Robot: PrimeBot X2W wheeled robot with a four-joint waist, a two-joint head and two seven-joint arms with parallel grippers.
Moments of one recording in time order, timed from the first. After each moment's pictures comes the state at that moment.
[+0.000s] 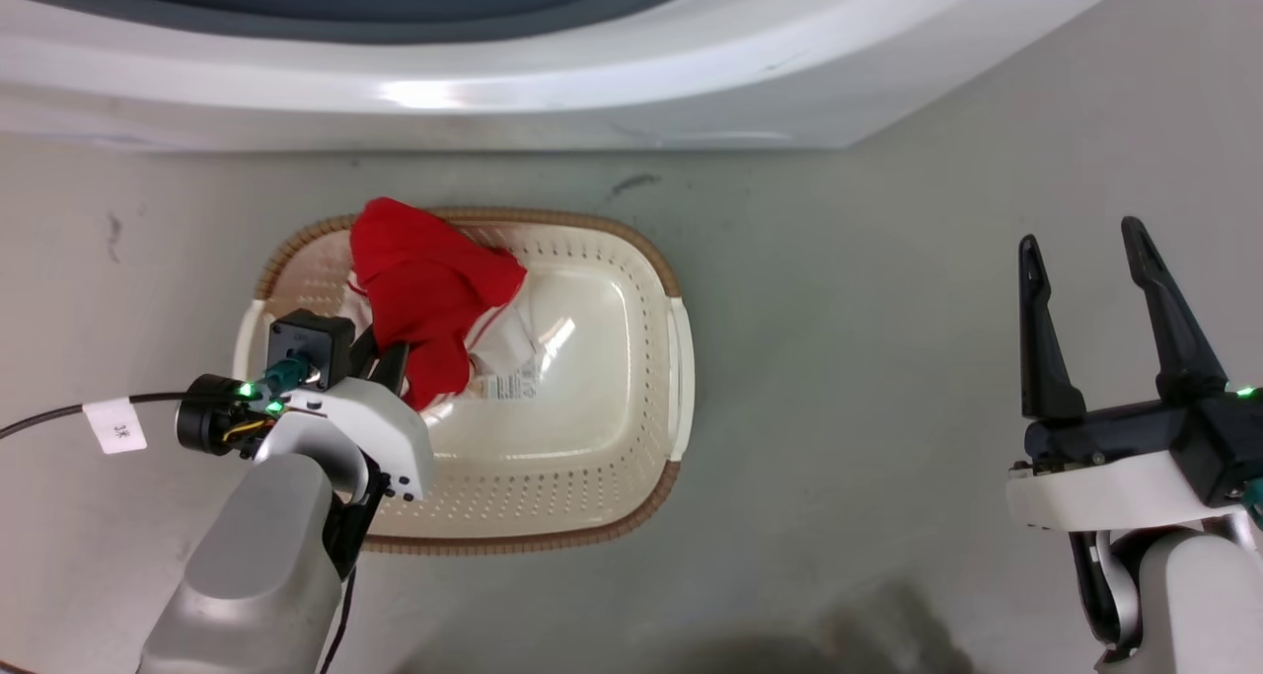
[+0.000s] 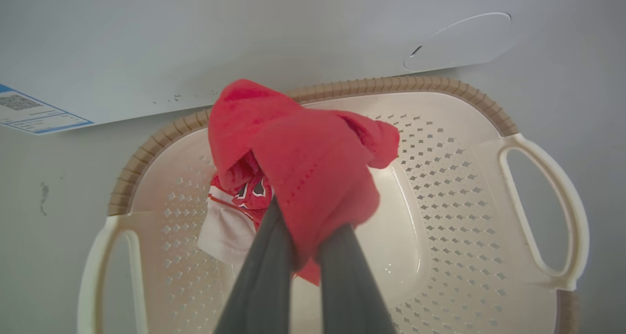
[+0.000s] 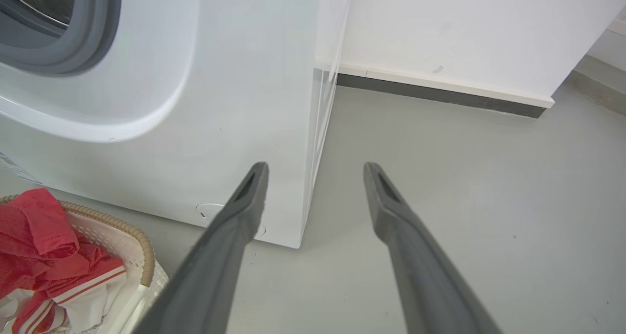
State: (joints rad) left arm -0.60 0.28 -0.37 0.81 -0.34 -0.11 -0.26; right arm -0.19 -0.05 -0.04 -0.05 -0.07 0.13 -0.26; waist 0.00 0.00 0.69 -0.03
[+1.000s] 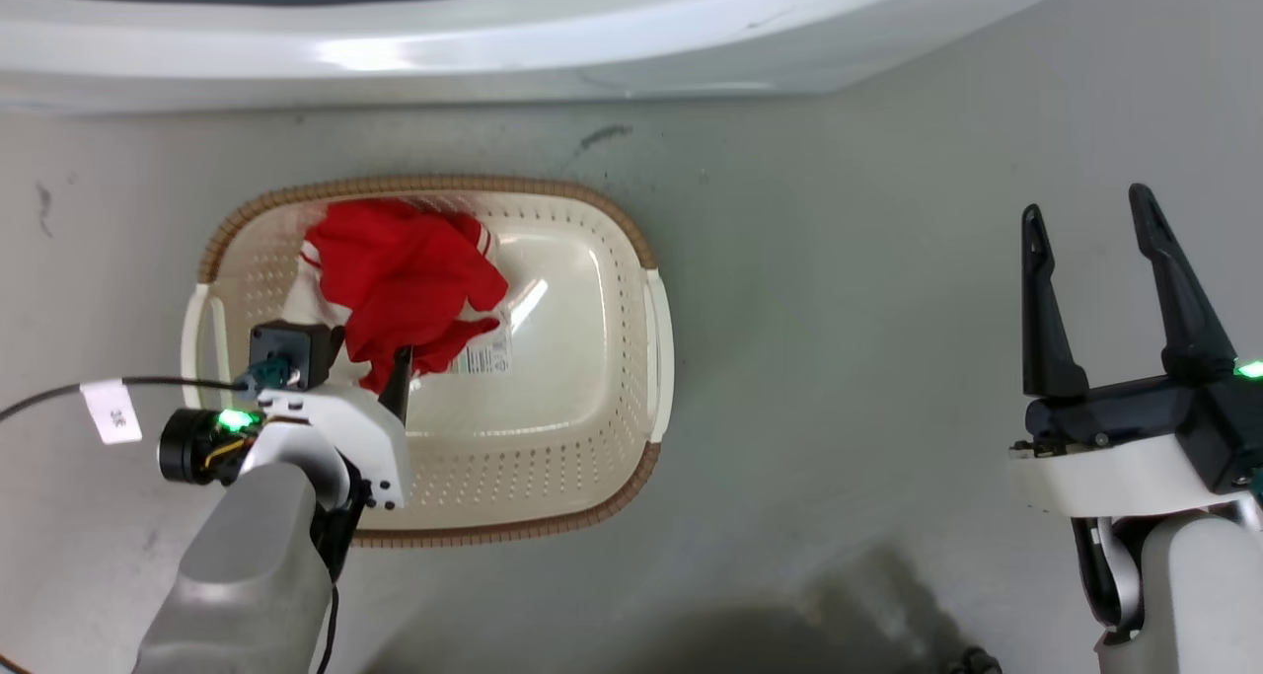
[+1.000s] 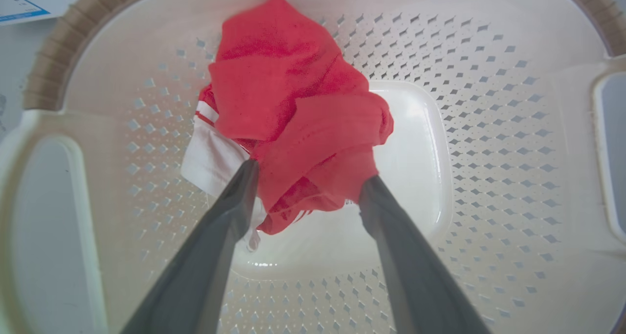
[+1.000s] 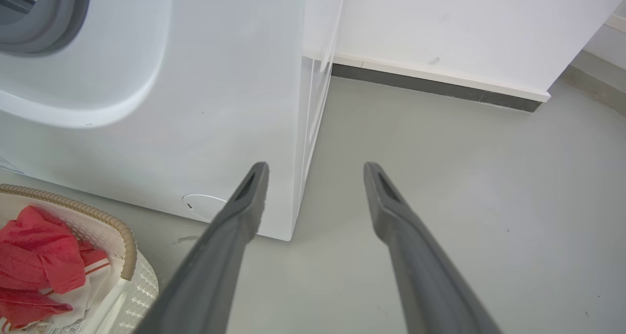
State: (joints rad) left arm -0.69 0.24 -0.30 1.08 -0.33 -0.13 -0.26; right arm -0.22 -0.05 -0.03 -0.08 -0.08 0.13 -0.26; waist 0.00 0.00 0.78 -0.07
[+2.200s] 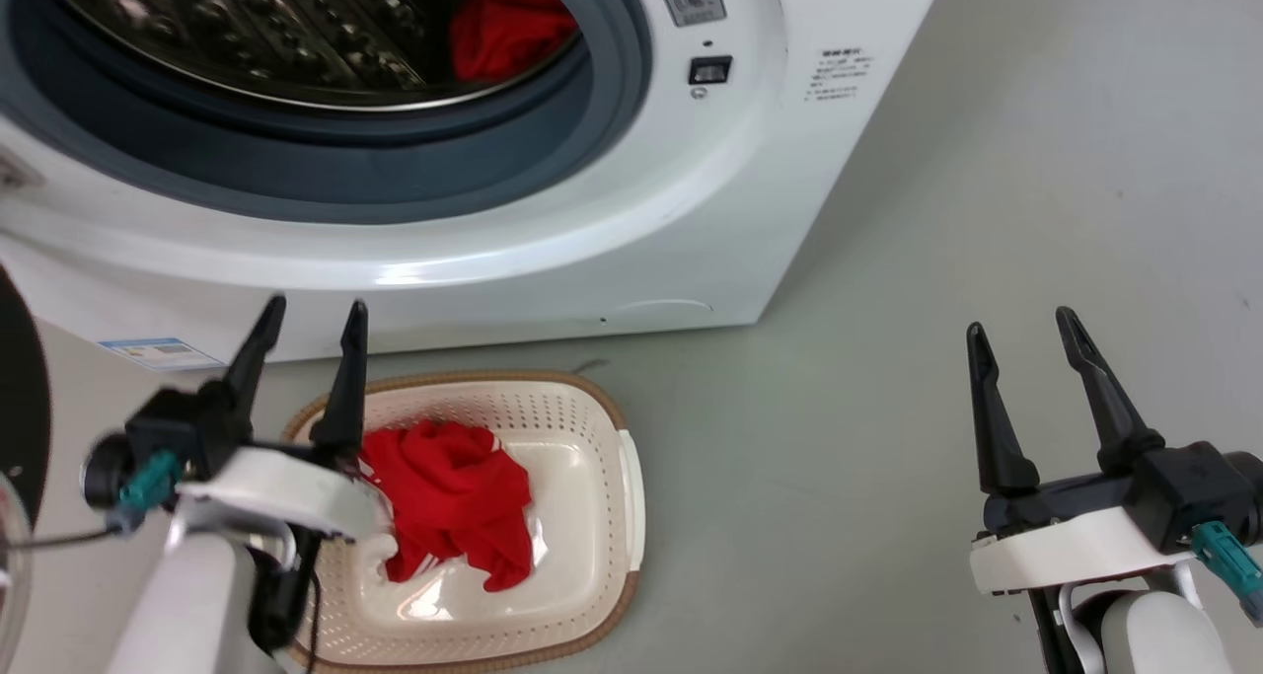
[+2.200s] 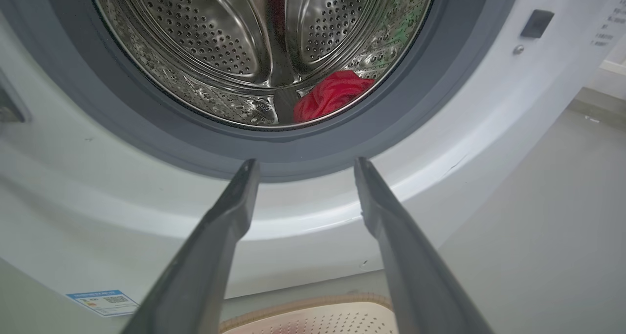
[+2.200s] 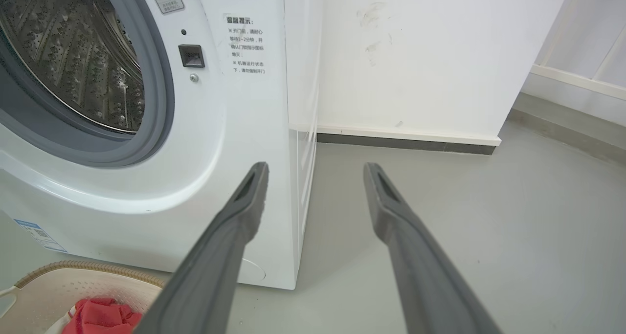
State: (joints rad) left arm -0.25 0.26 -0.08 0.27 -0.32 -0.13 -0.26; right arm -0.10 -0.05 0.01 0.02 0.01 0.13 -0.26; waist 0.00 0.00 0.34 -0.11
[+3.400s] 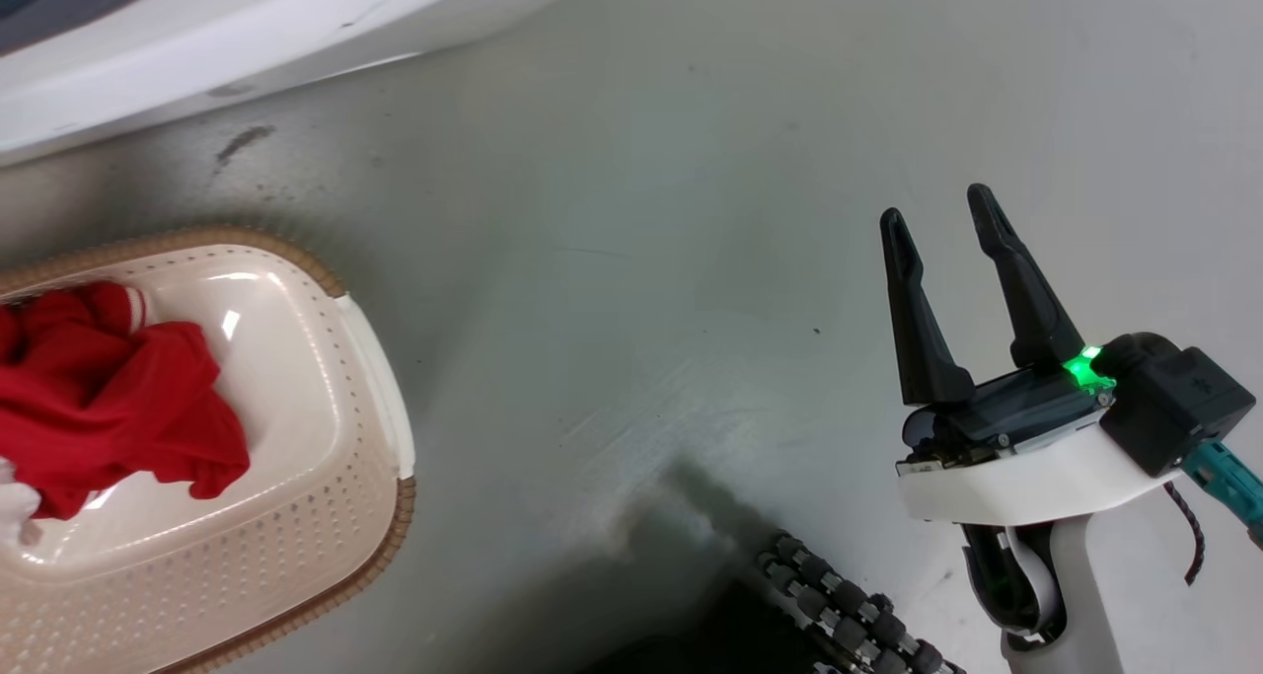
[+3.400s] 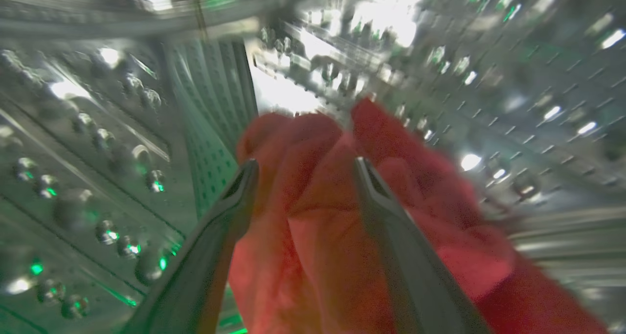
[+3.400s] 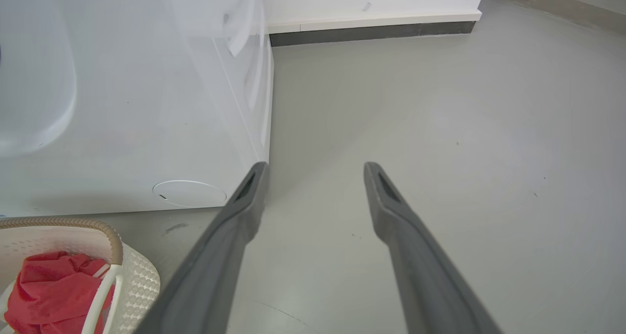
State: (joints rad) left arm -1.60 0.57 -0.23 0.69 -0.51 -0.10 0.69; right arm -0.27 -0.05 0.19 -0.04 0.26 0.13 -0.26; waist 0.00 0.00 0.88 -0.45
